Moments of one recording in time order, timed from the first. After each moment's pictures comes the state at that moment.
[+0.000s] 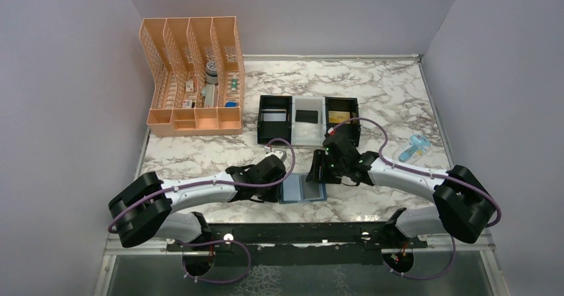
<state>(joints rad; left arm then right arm) -1.02 1.30 0.58 -0.30 -0.05 -0.73 0.77 1.34 0.63 -0.24 -0.09 0.79</state>
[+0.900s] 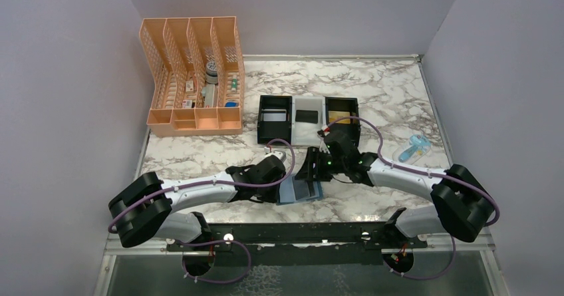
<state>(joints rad) -1.02 1.30 0.58 -0.31 -0.05 -0.73 0.77 1.35 0.61 -0.04 -0.29 0.82</state>
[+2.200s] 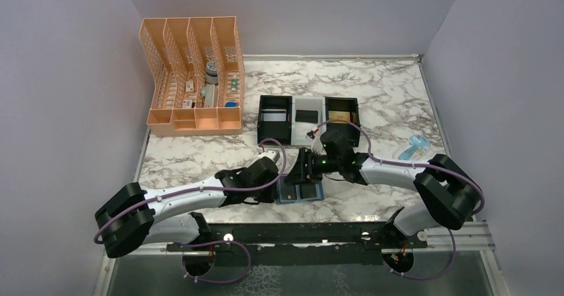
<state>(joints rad) -1.02 1.18 0.53 -0.31 -0.07 -0.76 0.77 1.47 0.60 0.22 -0.56 0.90</state>
